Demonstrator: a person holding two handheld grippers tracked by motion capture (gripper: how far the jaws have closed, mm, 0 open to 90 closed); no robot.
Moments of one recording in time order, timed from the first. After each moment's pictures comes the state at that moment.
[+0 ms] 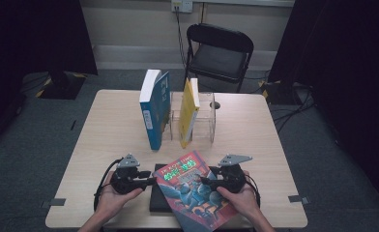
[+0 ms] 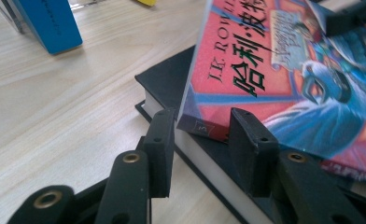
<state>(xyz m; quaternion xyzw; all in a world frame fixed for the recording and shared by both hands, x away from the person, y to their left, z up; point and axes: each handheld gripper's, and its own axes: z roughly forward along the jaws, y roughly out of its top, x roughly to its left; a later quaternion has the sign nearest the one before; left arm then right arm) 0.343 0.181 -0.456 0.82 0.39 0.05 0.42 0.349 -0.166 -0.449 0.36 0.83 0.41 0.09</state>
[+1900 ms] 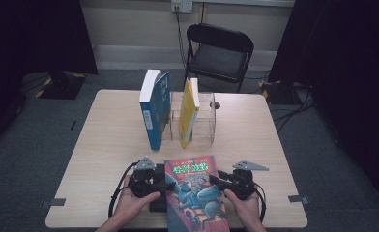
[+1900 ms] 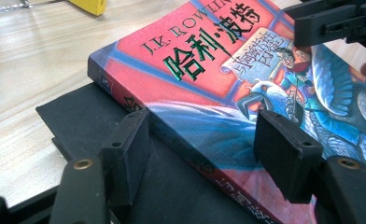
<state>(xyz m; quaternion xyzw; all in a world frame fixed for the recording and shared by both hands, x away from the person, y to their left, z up) 0.334 0.134 -0.461 0.80 0.39 0.03 0.45 0.329 -0.189 -0.458 0.48 0.74 0.47 0.08</state>
